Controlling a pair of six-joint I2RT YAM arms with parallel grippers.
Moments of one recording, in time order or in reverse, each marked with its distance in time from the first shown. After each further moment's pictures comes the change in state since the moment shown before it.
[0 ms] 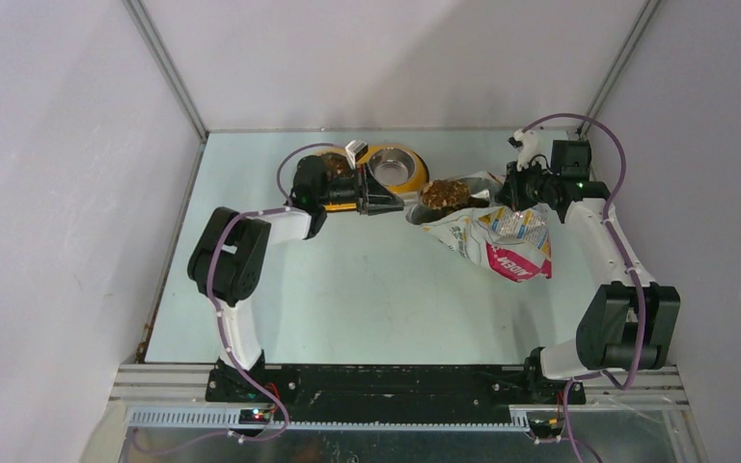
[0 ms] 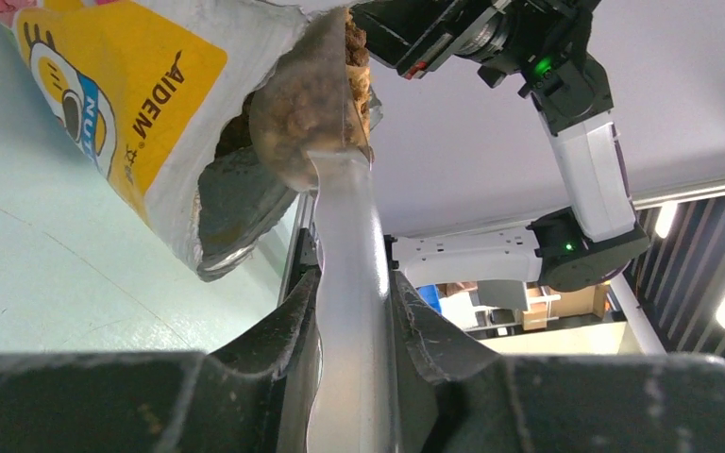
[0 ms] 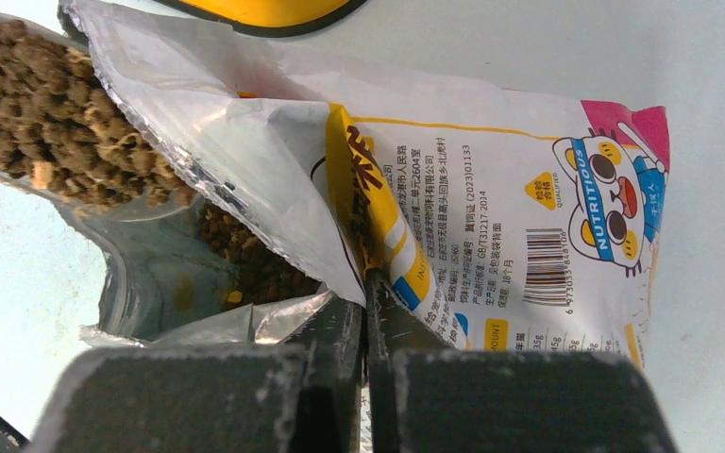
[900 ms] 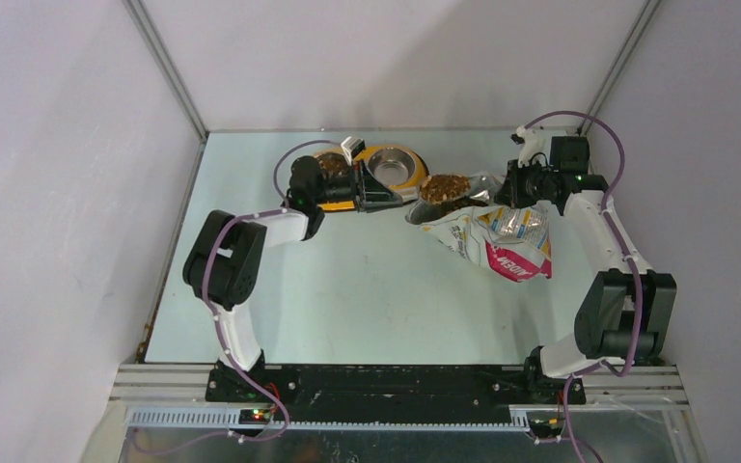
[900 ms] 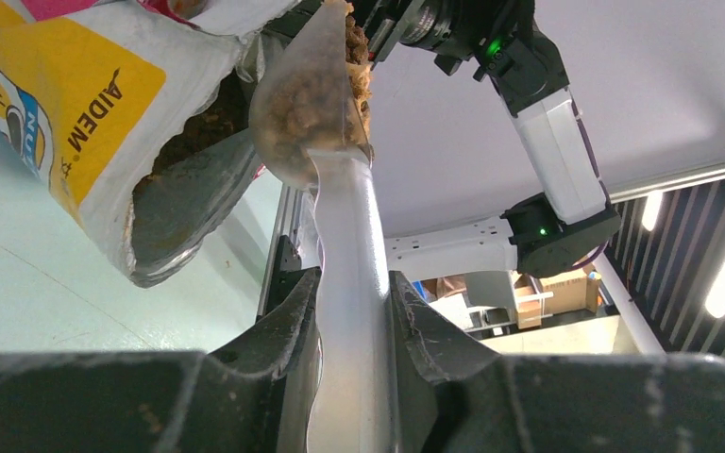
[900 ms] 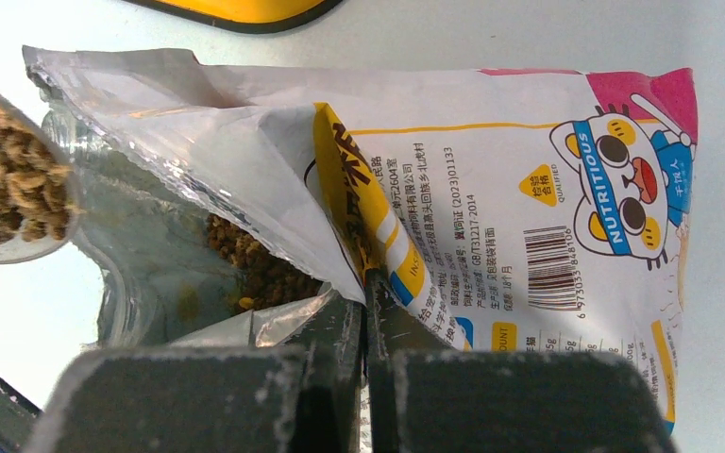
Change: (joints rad) left arm 0.005 -0.035 -0.025 0.099 -0.001 -0.087; right arm -0.009 0.063 0.047 -0.040 0.003 0.078
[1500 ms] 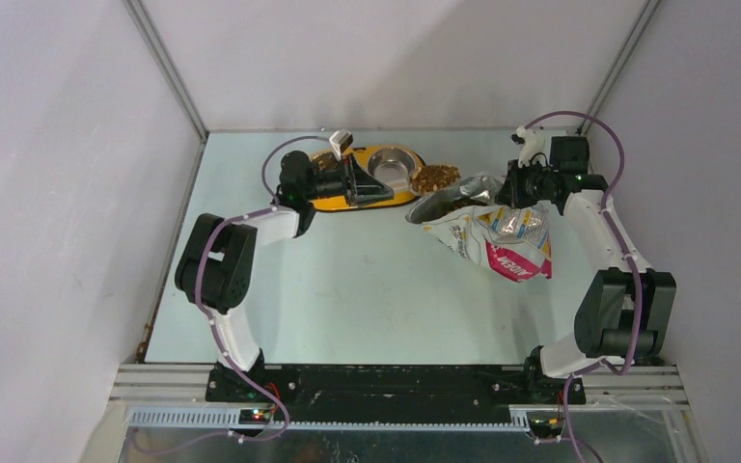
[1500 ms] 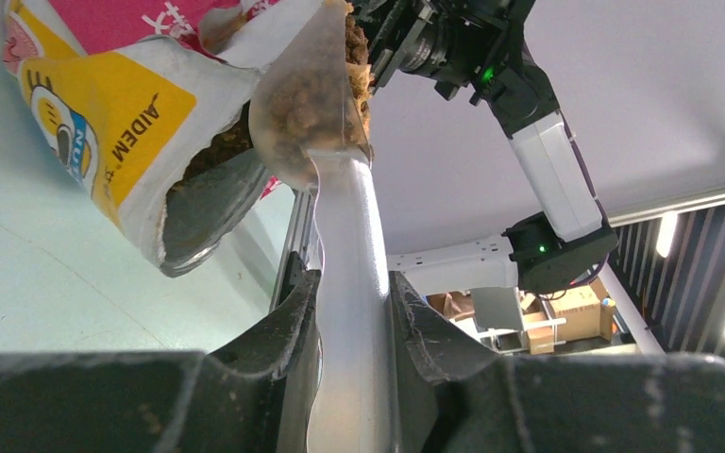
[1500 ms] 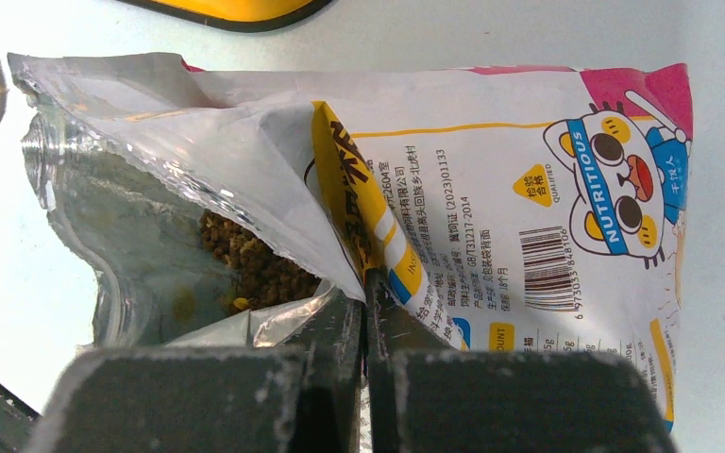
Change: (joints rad) left arm 0.047 -0.049 0.000 -0.061 -0.009 0.029; right arm -0.002 0.007 0.001 0.000 0.011 0.001
